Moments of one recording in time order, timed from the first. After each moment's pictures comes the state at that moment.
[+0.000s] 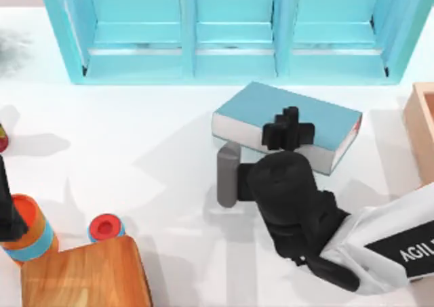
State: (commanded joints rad) left arm 0.00 0.00 0.00 0.00 0.00 0.00; right arm 0.88 1.93 0.72 0.79 0.85 -1.23
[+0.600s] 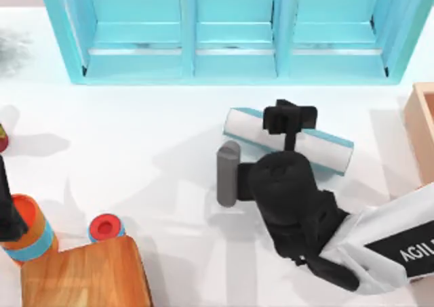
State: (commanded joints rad) left arm 0.00 0.00 0.00 0.00 0.00 0.00; right arm 0.88 1.93 0.72 0.79 0.85 -1.23
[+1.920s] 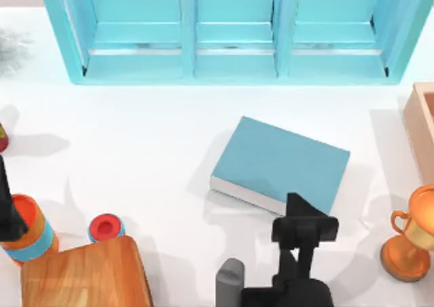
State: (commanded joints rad) left arm 0.00 0.00 0.00 0.00 0.00 0.00; right arm 1.36 1.66 0.58 0.15 1.23 -0.66
